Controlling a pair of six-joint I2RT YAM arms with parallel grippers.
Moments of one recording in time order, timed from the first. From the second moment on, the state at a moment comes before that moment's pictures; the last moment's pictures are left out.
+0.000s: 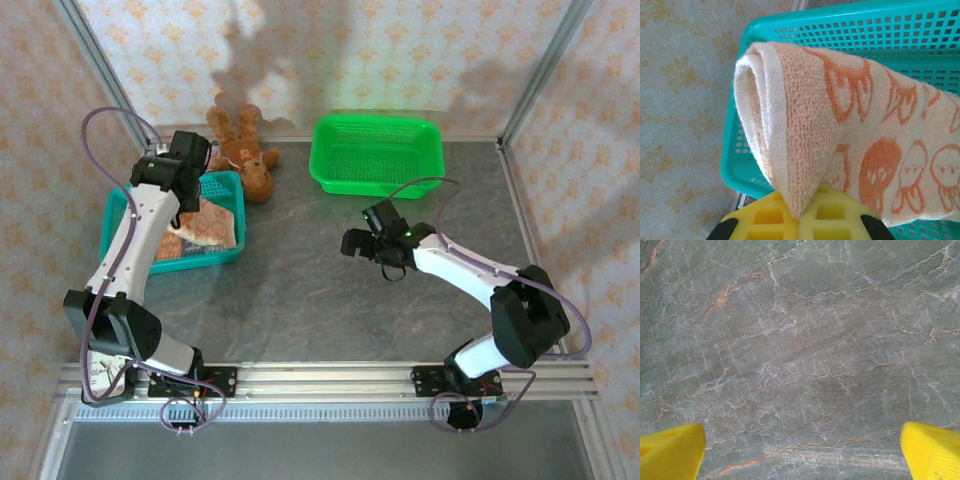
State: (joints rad) left arm -0.08 1.49 1.57 -1.28 -0.62 -0.26; right arm 0.60 1.47 0.96 -0.51 0.01 0.72
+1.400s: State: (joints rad) left arm -0.05 1.81 1.47 -1.16 -0.91 -0.26; right arm 0.61 1.43 0.97 -0.54 0.05 0.71
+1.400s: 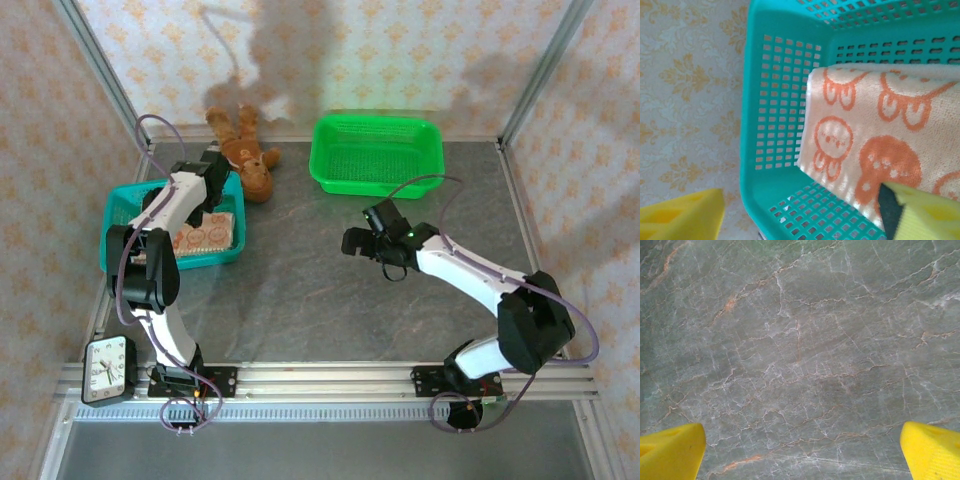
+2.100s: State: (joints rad) left arm -0.13 0.90 0.89 -0.83 -0.51 -0.43; right arm 0.58 1.14 0.90 -0.56 0.57 0.62
